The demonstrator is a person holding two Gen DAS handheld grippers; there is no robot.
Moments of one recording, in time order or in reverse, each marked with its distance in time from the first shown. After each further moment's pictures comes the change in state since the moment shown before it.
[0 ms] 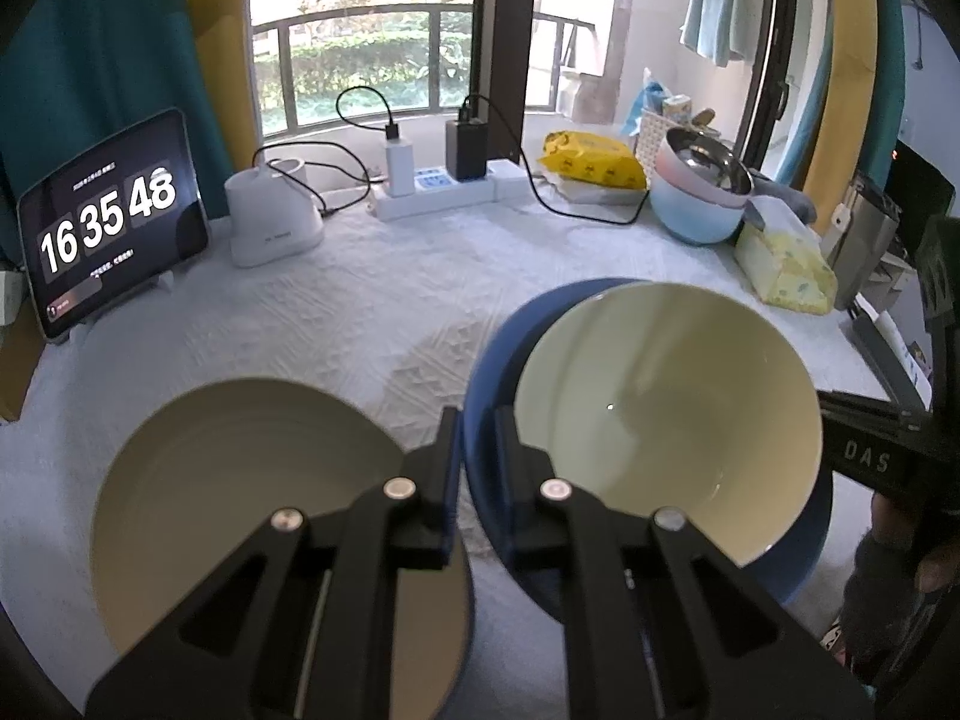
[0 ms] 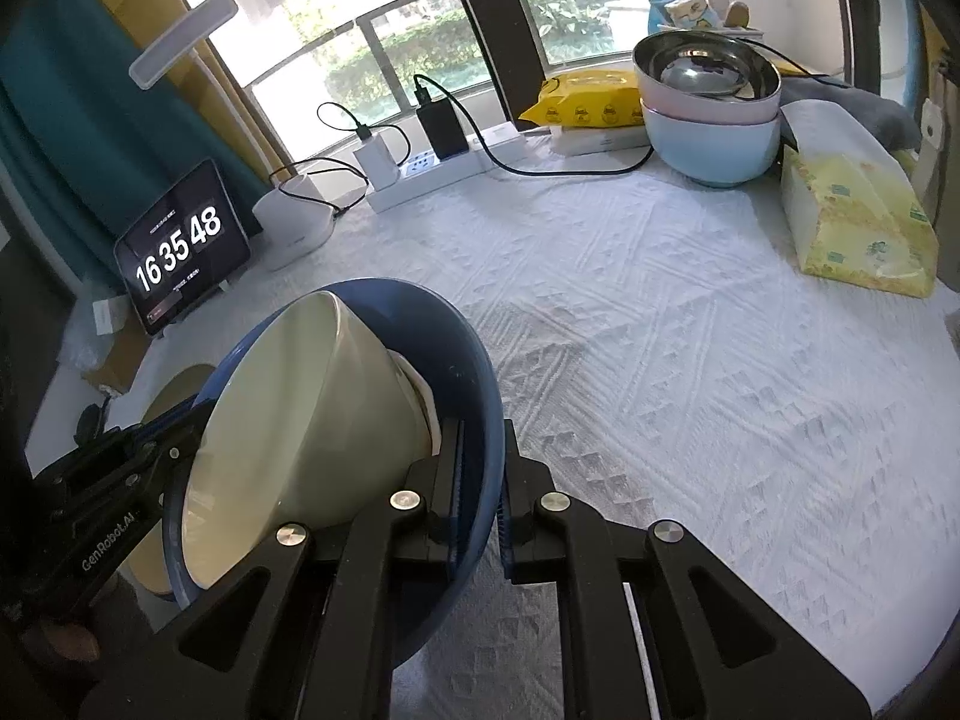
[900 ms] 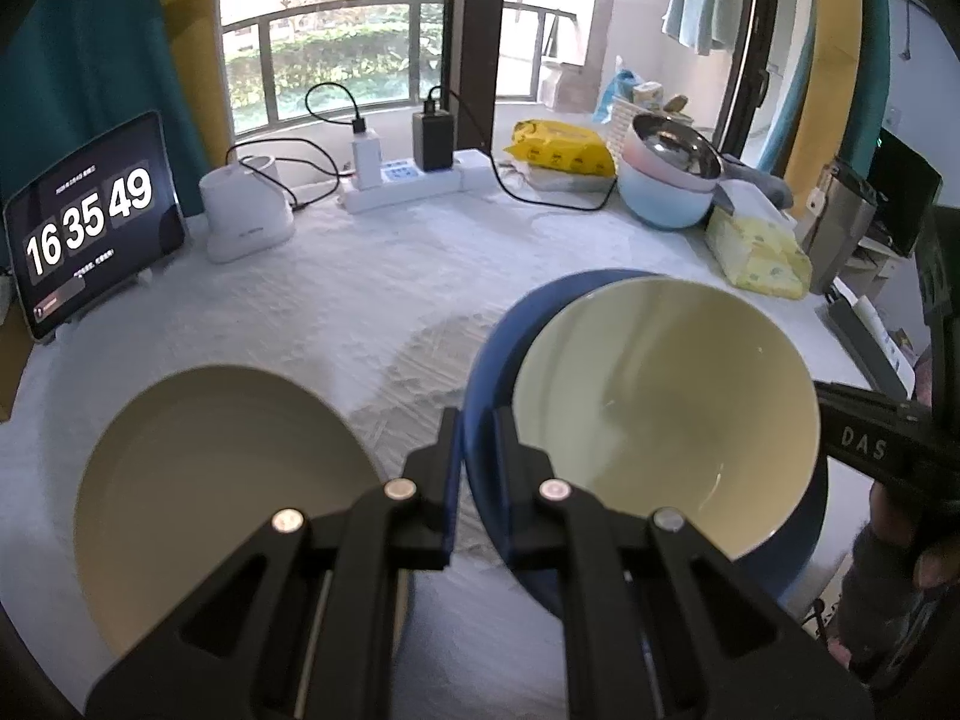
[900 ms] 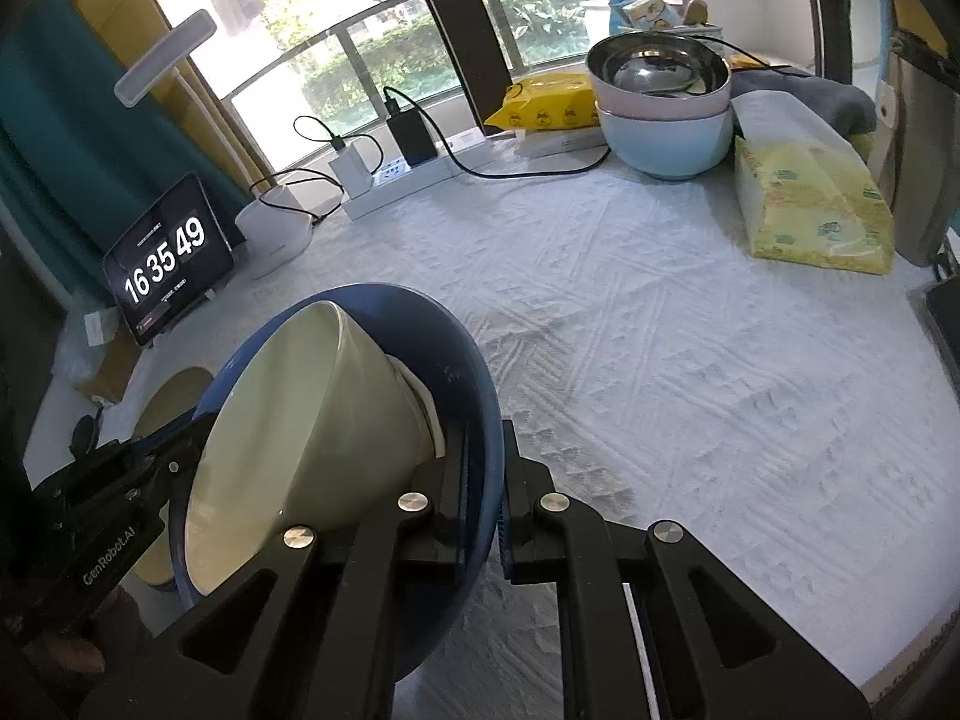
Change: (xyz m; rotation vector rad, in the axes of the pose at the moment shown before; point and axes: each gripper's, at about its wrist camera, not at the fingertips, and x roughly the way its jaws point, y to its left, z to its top) left arm -0.007 -0.020 -0.005 0.018 0.026 -0.039; right arm -0.020 -0.016 -0.006 0.036 -0.007 -0.037
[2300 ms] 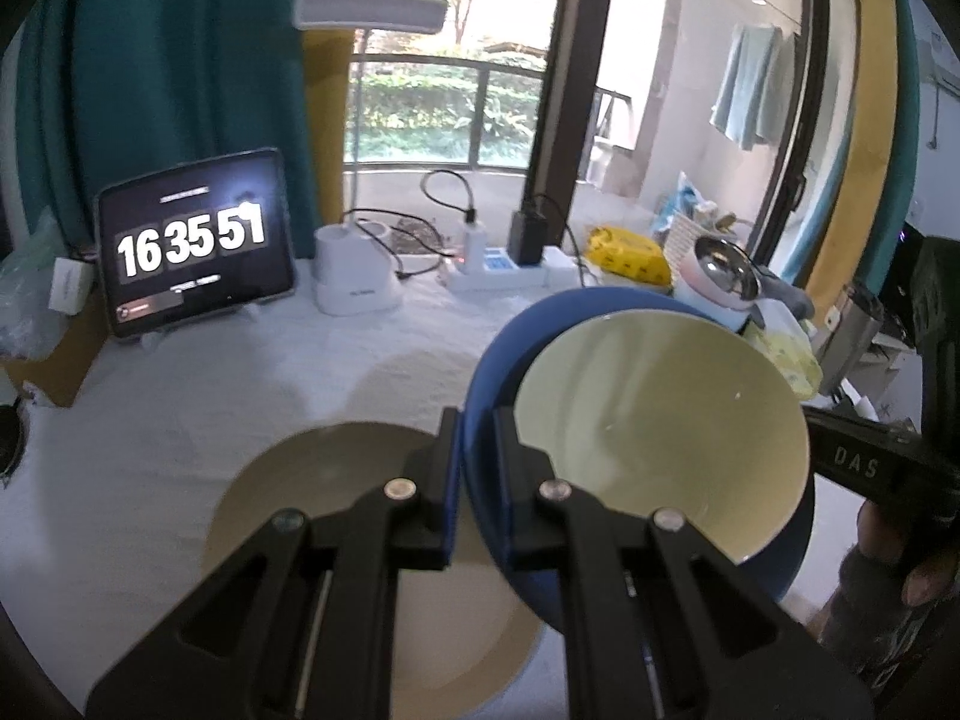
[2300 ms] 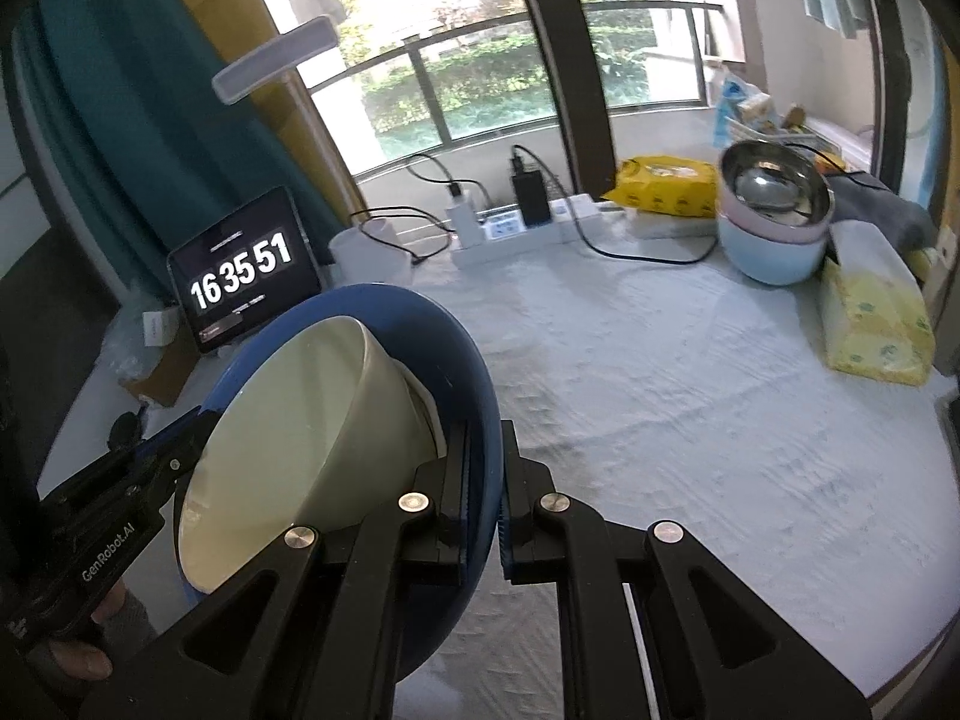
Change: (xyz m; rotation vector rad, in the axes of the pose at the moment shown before) left arm -0.073 0.081 0.011 -0.144 -0.173 0.055; right arm -0.019 0.095 0.033 -0.129 -0.072 0.075
